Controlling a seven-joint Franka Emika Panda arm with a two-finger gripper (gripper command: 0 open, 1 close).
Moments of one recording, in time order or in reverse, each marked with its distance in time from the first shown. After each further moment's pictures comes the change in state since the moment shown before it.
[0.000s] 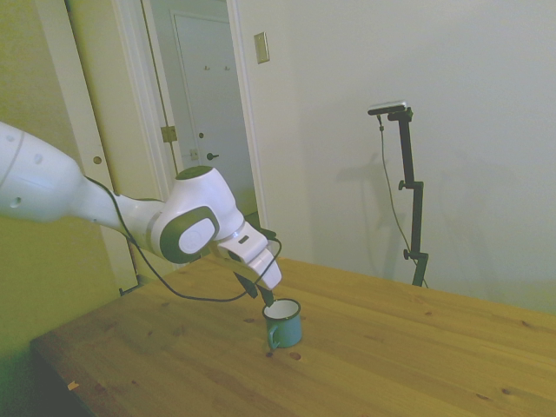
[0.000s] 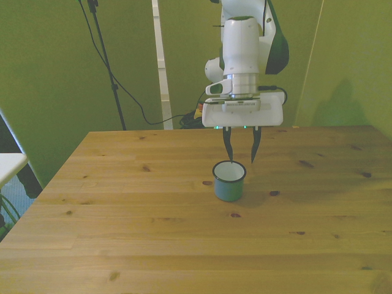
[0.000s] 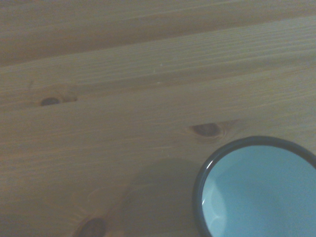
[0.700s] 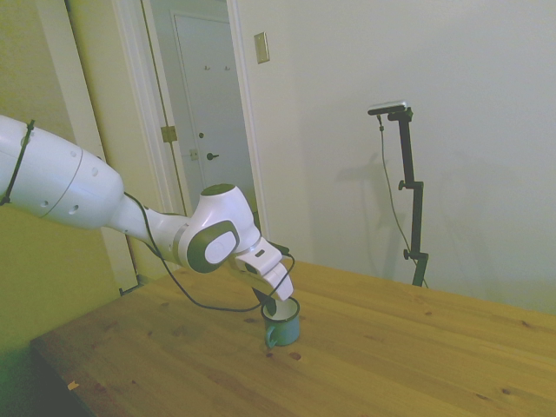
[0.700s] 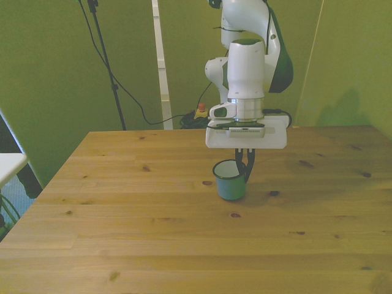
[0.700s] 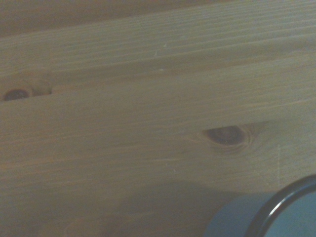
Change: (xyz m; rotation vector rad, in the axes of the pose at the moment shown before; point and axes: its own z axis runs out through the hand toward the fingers) arm 0.016 -0.022 0.074 -0.076 -0.042 0.007
